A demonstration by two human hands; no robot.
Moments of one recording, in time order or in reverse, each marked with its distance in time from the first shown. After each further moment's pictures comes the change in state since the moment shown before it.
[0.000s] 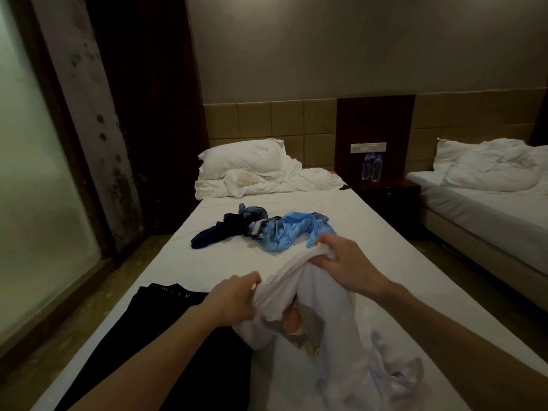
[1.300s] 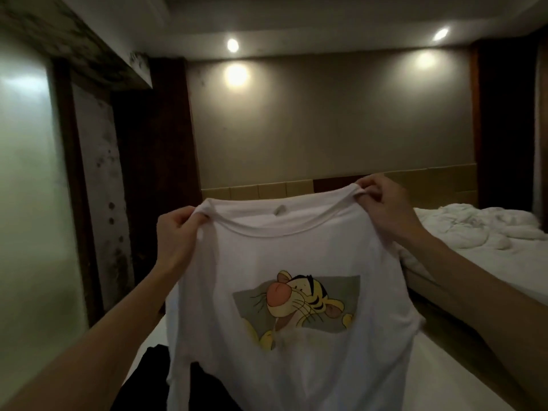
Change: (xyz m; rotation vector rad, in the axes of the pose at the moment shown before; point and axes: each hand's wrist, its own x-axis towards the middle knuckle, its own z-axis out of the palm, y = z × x) left_hand -0.156 0.107 -0.224 -0.816 1.119 0.245; right_hand -0.067 -0.139 -0.246 0.076 0.558 -0.095
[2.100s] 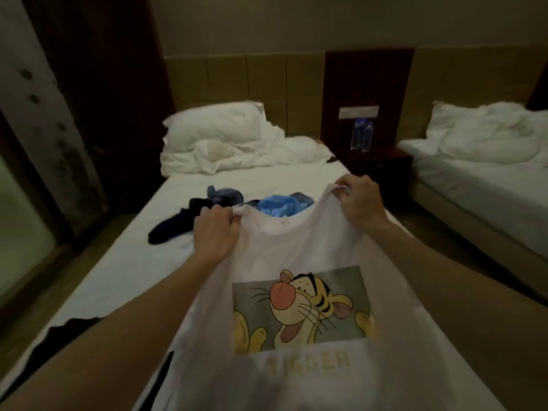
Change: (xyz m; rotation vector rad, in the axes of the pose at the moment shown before) left_hand 0.015 -0.415 0.228 0.912 -0.438 -0.178; right_hand 0.069 0.354 0.295 -0.394 -0.251 0.273
